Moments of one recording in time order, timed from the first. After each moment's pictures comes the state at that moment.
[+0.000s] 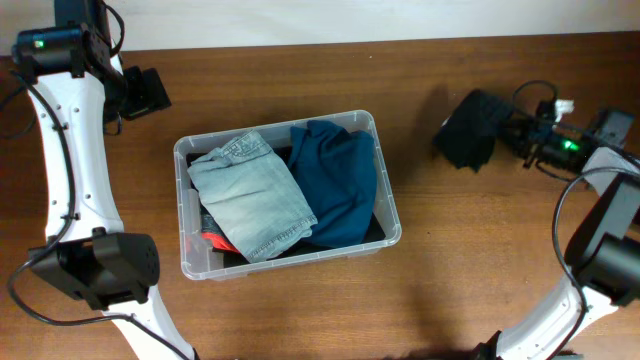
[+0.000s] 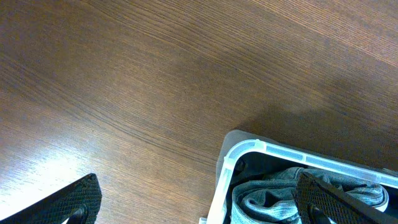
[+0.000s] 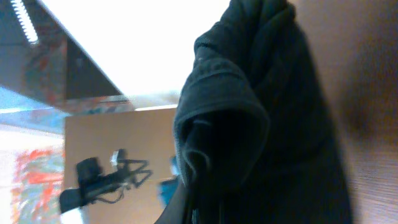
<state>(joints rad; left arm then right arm) 0.13 2.09 2.37 -1.55 -0.08 -0.25 -0.55 2.08 1.36 -0.33 -1.42 0.50</state>
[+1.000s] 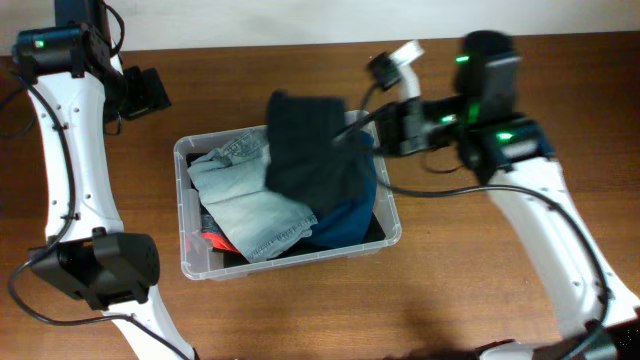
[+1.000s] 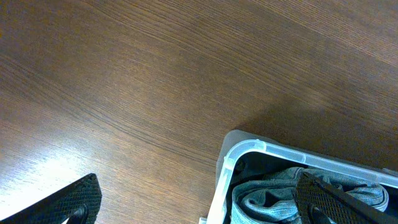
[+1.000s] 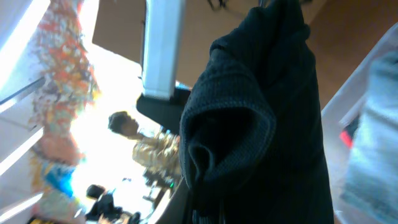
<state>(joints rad) 0.13 2.09 2.37 -1.55 -0.08 -0.25 0.26 1.54 1.43 -0.33 -1.51 0.68</state>
